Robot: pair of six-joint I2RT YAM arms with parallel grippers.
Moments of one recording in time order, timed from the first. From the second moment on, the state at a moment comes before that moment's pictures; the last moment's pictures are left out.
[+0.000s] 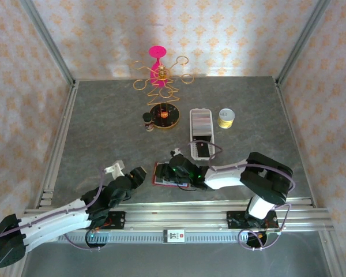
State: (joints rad) left arm -0.92 0.53 0.05 -0.14 -0.48 -1.30; right arm 1.08 1.66 0.67 0.38 -0.04 1.17
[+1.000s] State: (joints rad) left arm -0.80 0.93 0.20 -0.02 -0.33 -1.10; right arm 1.08 1.42 0.61 0.05 0.21 1.14
